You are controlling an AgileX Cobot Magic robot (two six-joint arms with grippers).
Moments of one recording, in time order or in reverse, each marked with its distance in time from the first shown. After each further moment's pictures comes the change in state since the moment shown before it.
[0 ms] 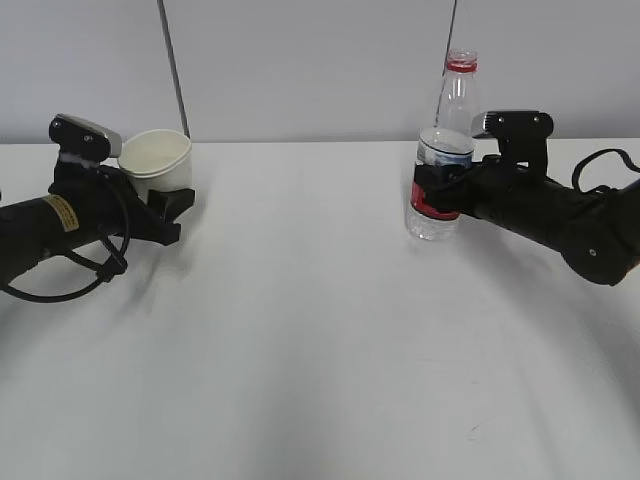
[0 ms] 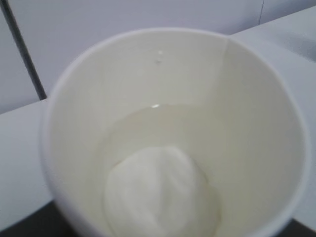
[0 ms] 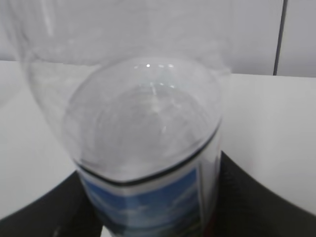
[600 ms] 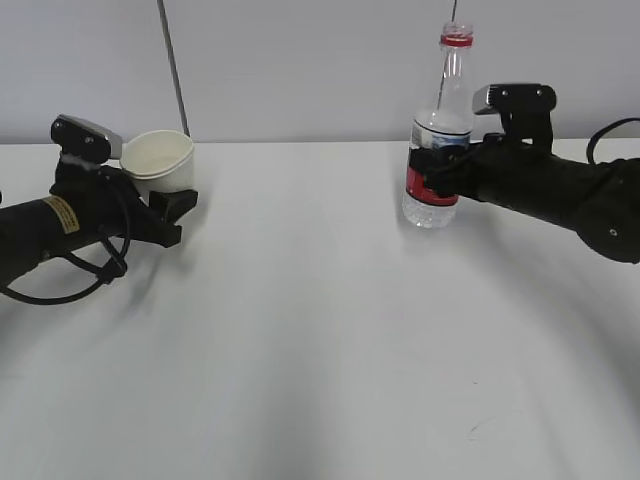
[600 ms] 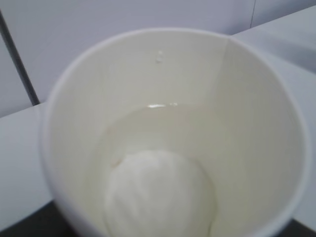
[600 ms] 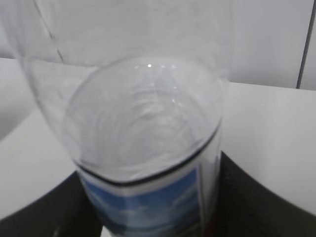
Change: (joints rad) left arm 0.000 0.000 0.003 0.020 -0.020 -0.004; right arm 0.000 -0.091 0.002 -0.143 0.073 0.124
